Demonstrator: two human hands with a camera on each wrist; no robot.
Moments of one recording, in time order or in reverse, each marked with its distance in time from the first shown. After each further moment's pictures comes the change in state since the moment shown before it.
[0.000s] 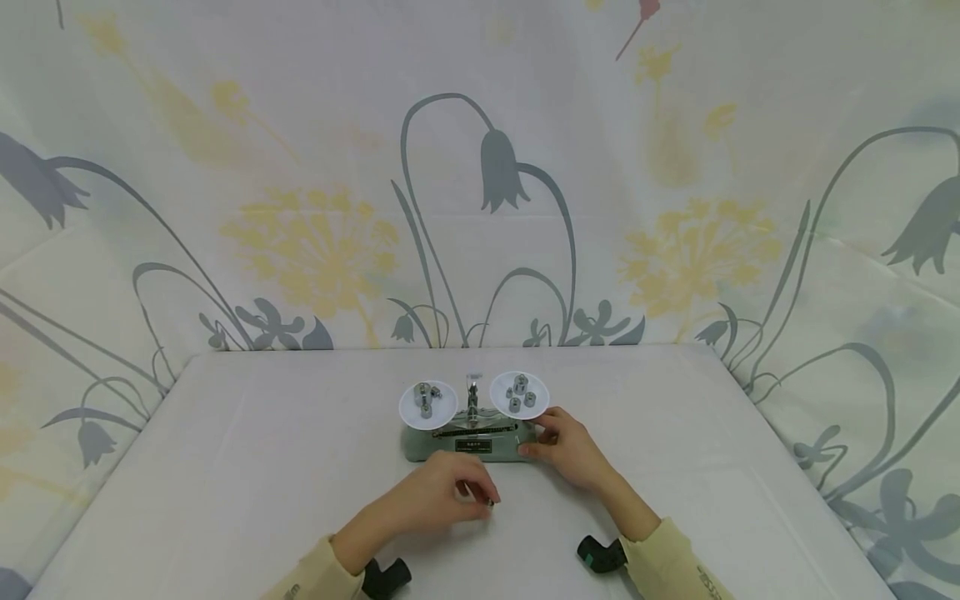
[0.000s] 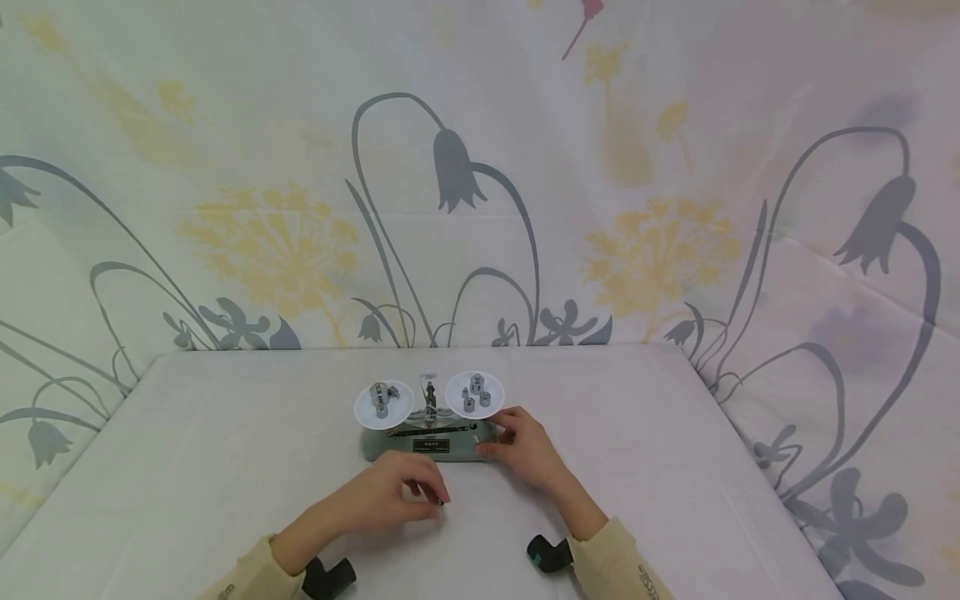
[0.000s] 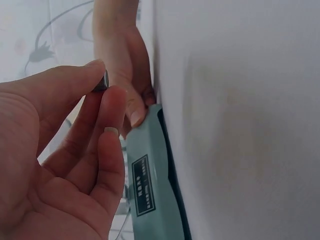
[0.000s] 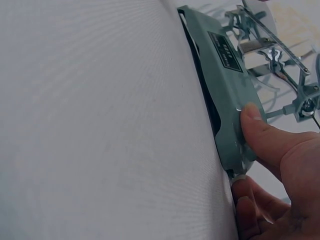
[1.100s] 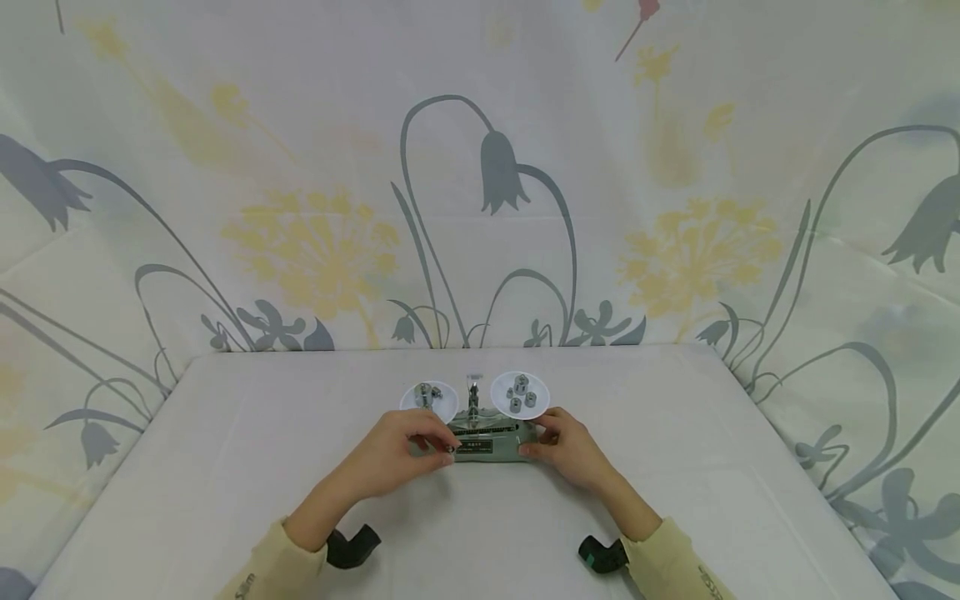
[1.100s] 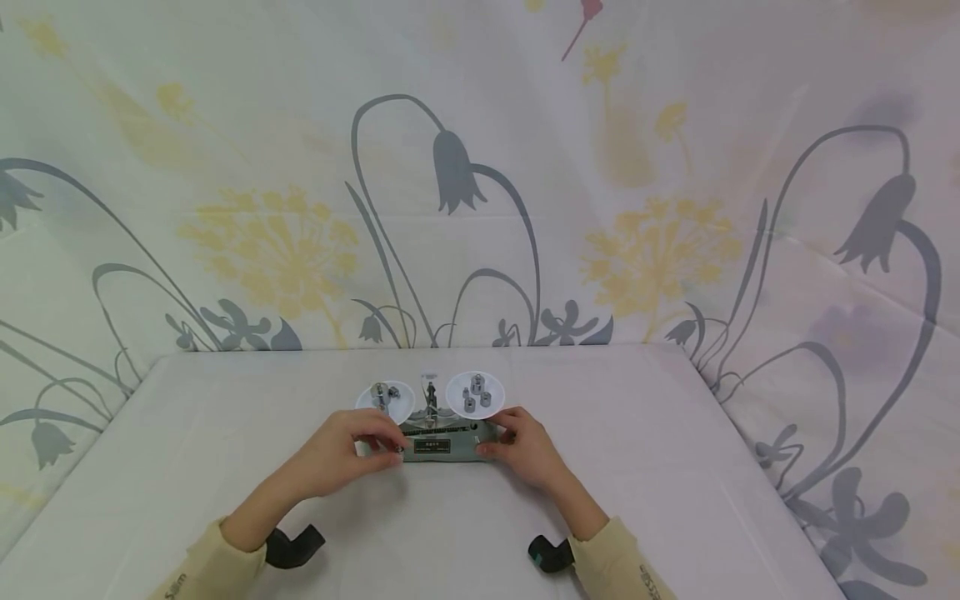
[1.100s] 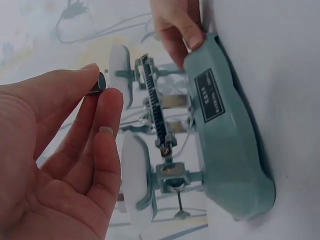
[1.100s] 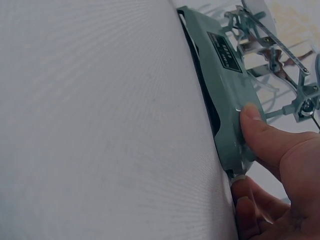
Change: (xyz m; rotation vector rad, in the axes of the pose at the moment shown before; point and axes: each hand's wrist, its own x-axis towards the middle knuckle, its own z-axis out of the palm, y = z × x) left_hand -0.020 0.008 -0.057 0.084 0.241 0.015; right_hand 0.000 -0.002 0.000 0.018 -0.006 -0.002
